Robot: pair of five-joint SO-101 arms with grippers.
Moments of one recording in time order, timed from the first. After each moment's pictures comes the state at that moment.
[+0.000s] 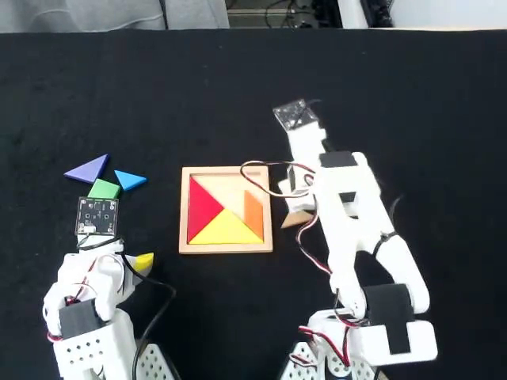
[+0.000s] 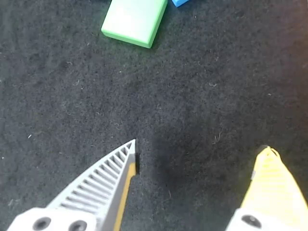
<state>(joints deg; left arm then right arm) -23.3 -104.0 95.9 71.1 -21.1 -5.2 -8.6 36.4 58.9 16.0</state>
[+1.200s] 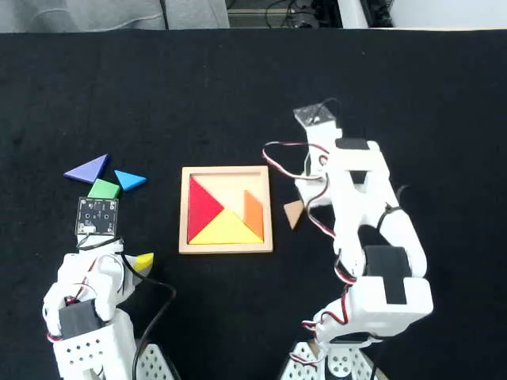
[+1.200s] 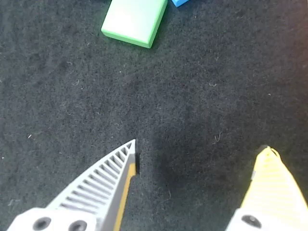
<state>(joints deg) -23.3 -104.0 95.9 71.1 -21.1 0.9 6.0 27.0 59.1 17.8</state>
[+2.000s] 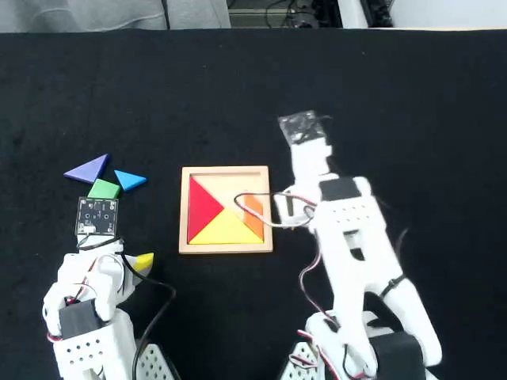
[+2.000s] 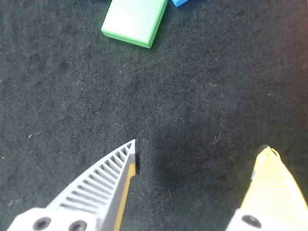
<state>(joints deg) -23.3 -104.0 95.9 71.1 -21.1 -10.2 -26.4 47.8 59.2 3.7</state>
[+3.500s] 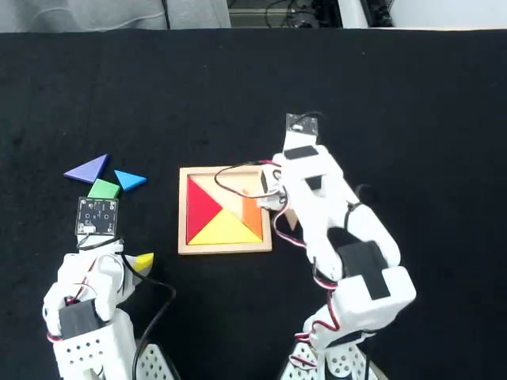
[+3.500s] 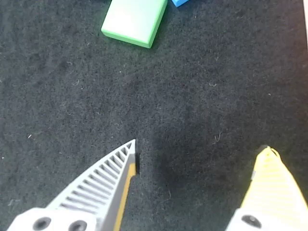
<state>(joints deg) -23.3 -104.0 95.9 71.1 -21.1 -13.5 9.0 28.7 58.2 -23.7</state>
